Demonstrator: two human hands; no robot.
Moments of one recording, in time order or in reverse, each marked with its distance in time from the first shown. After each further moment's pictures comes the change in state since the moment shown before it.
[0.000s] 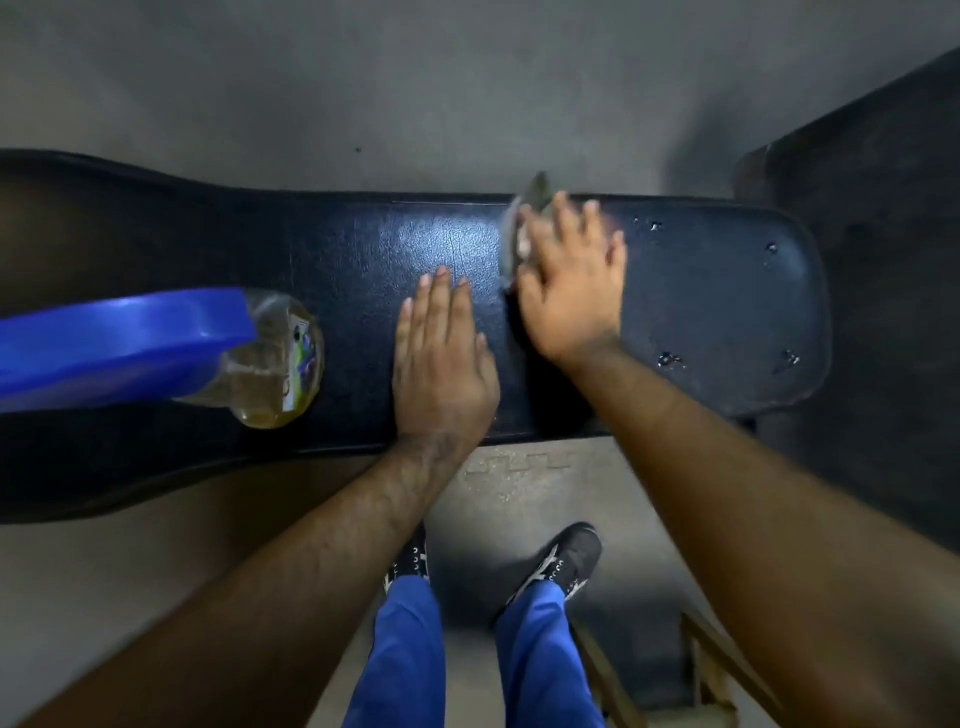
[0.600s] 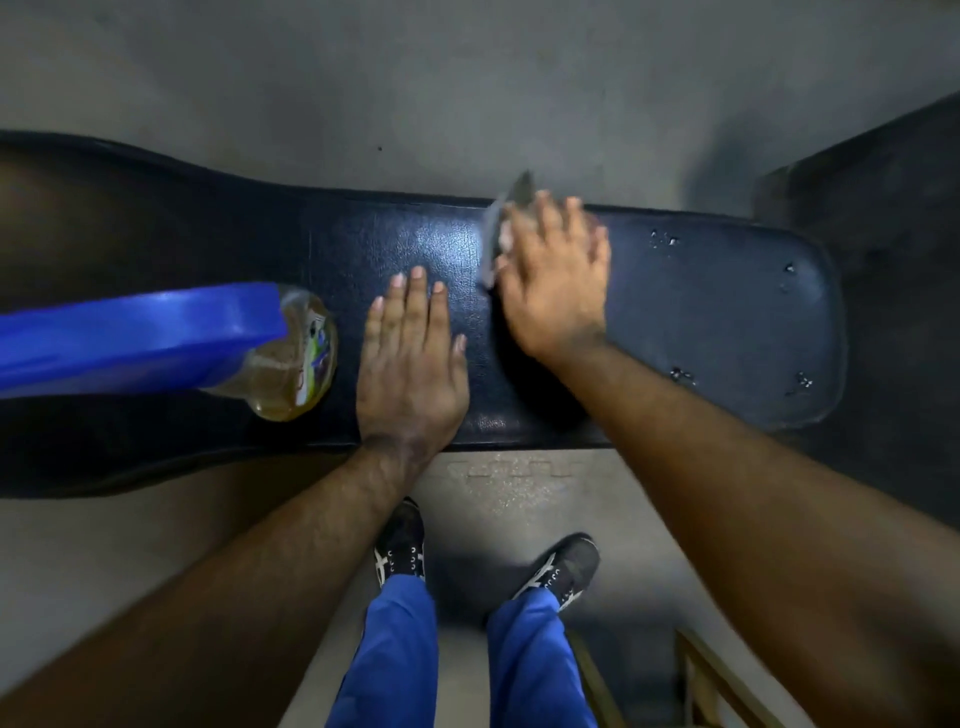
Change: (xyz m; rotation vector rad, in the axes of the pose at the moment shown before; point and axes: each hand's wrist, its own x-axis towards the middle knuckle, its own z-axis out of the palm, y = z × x) left_hand -0.002 -0.036 -0.006 0.251 -0.037 0.019; right_hand 0.013 -0.023 0.006 -0.048 -0.041 -0.091
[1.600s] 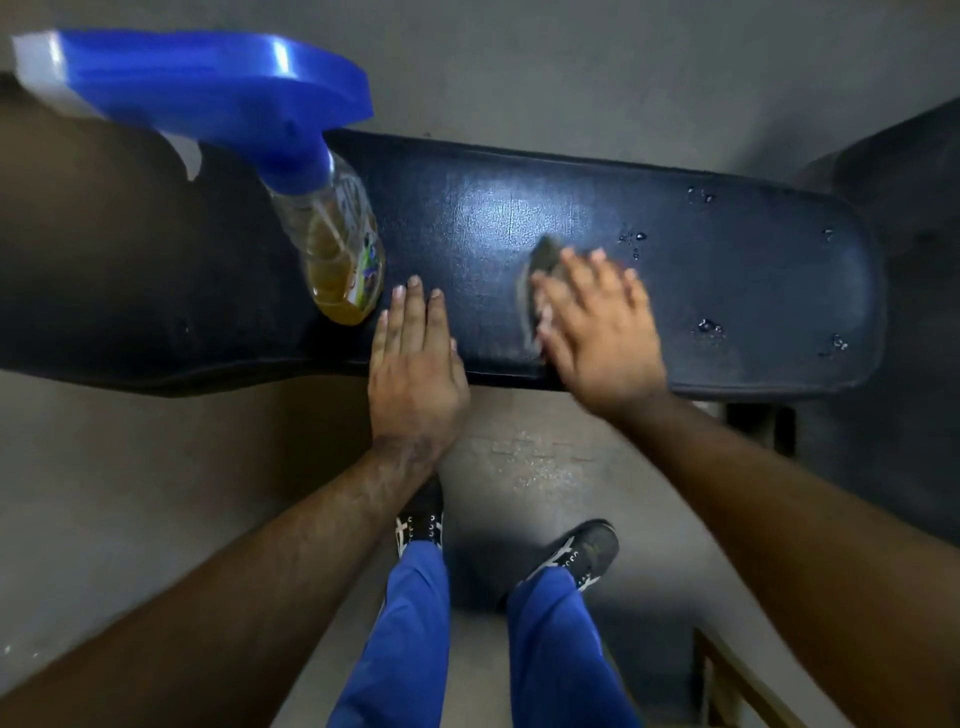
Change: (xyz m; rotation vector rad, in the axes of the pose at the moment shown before) left_hand -0.077 -0.011 -0.009 -0.115 0.023 -0.162; right_hand -0.104 0.035 0.013 -0.146 0.021 -0.285
